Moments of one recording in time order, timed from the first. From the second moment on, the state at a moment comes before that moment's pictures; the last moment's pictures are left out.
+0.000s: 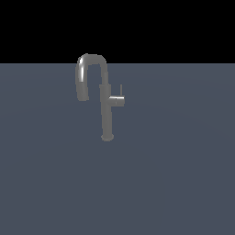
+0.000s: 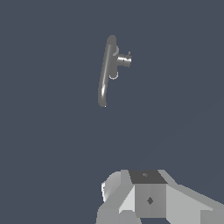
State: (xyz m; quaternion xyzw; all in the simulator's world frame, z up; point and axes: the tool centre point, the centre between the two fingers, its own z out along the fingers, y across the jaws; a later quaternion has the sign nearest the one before) arm -0.254 0.015 0.499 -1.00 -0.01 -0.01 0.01
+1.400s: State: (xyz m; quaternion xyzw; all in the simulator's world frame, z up) arm -0.167 0.015 0.476 -0.98 0.13 0.10 0.14
